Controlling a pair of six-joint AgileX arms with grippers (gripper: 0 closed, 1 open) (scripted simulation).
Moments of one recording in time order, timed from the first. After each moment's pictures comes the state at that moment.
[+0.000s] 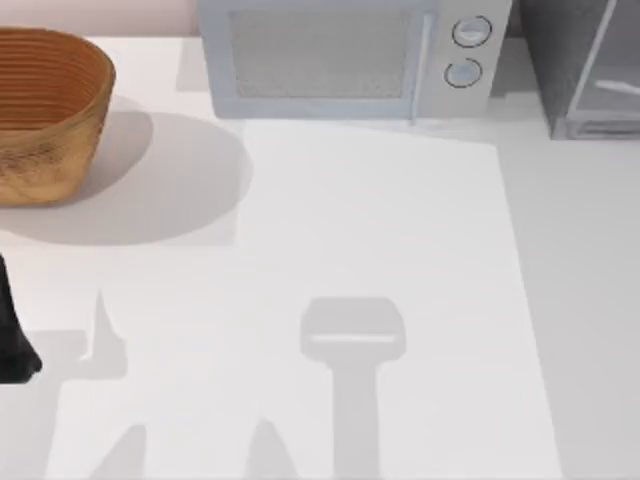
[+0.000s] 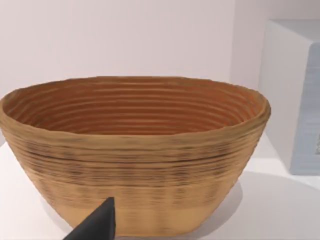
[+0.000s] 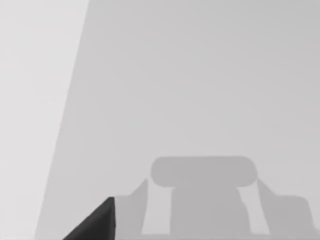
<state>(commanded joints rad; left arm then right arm) 0.00 0.00 0.00 0.00 0.00 0.00 0.03 -0.23 0.66 -1.47 0.01 -0.01</state>
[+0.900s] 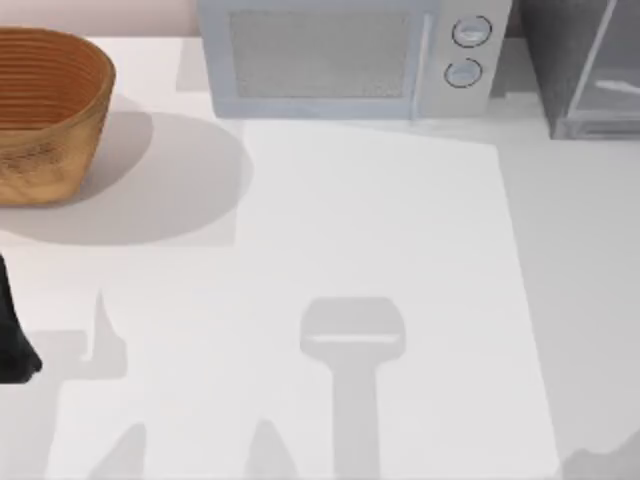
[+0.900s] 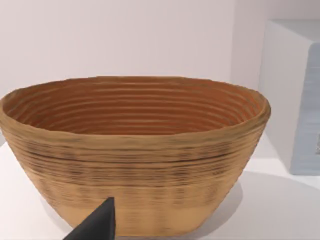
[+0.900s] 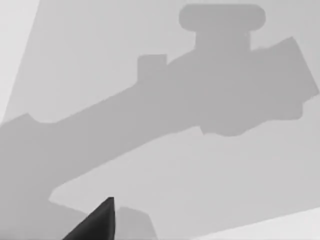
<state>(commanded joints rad) 0.00 0.00 0.00 0.00 0.00 0.00 -0.98 0.87 1.11 -1.55 -0.53 -1.14</state>
